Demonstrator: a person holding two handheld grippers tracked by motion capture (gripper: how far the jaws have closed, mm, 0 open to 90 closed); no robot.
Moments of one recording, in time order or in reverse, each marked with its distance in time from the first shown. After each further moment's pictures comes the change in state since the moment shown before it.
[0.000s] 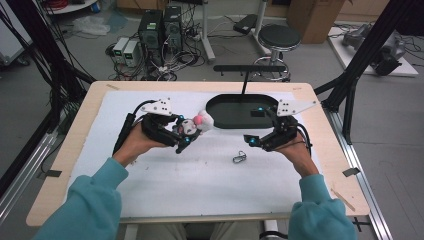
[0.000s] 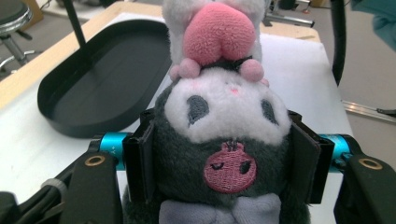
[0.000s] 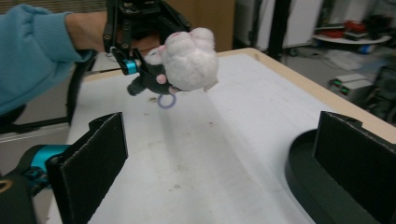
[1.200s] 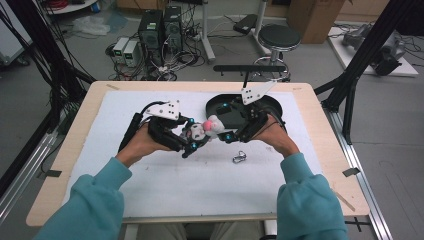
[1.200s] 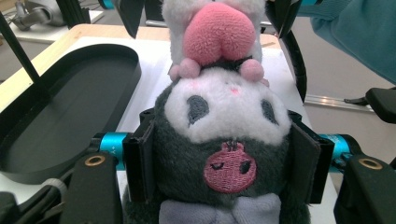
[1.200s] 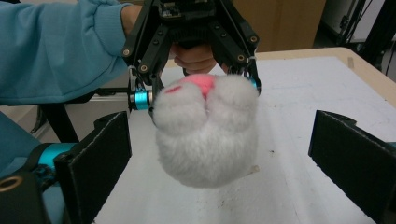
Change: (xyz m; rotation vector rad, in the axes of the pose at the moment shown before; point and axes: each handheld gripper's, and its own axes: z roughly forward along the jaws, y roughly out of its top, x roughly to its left) left arm -0.017 0.017 0.009 -0.013 -0.108 0.096; right arm -0.006 0.045 0.071 0.103 0.318 -0.085
